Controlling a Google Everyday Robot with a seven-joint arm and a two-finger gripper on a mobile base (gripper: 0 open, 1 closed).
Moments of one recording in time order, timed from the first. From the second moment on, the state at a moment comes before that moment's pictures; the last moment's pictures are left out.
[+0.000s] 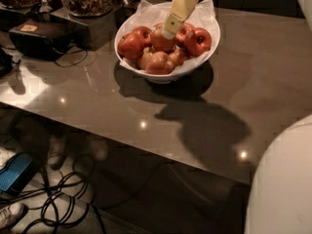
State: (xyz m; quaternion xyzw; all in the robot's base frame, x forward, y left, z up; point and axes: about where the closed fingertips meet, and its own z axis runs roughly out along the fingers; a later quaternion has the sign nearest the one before) arm 0.630 -0.066 1.021 -0.55 0.81 0.05 0.22
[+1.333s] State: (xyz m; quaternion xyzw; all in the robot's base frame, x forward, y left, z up) arm 0.682 -0.059 0.994 -0.52 0.83 0.03 0.20
